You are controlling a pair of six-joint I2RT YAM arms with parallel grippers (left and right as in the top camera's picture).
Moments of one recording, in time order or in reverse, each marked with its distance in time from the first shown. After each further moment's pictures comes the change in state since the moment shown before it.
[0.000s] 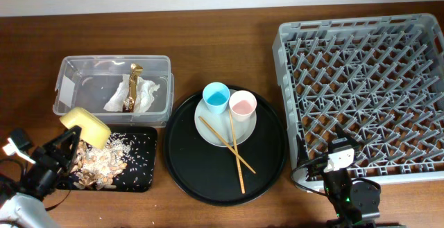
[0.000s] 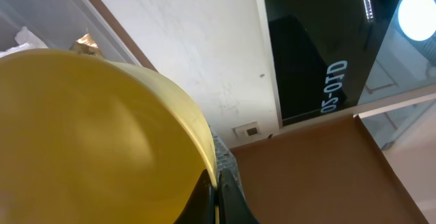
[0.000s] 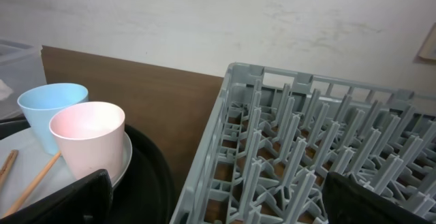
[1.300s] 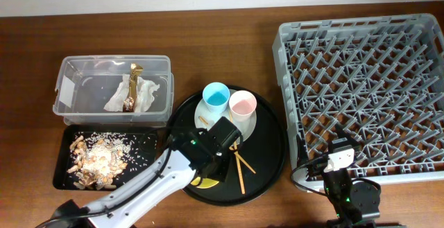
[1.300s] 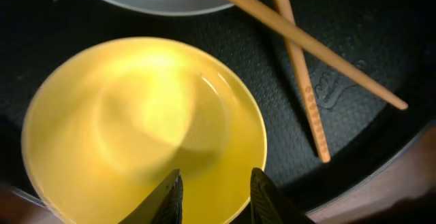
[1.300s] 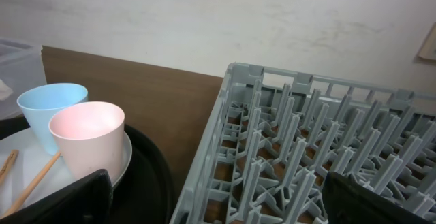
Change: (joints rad) left arm -1.846 0.218 0.210 -0.109 -1.537 -0.528; right arm 0.000 -0.001 0.000 0.000 0.000 0.000
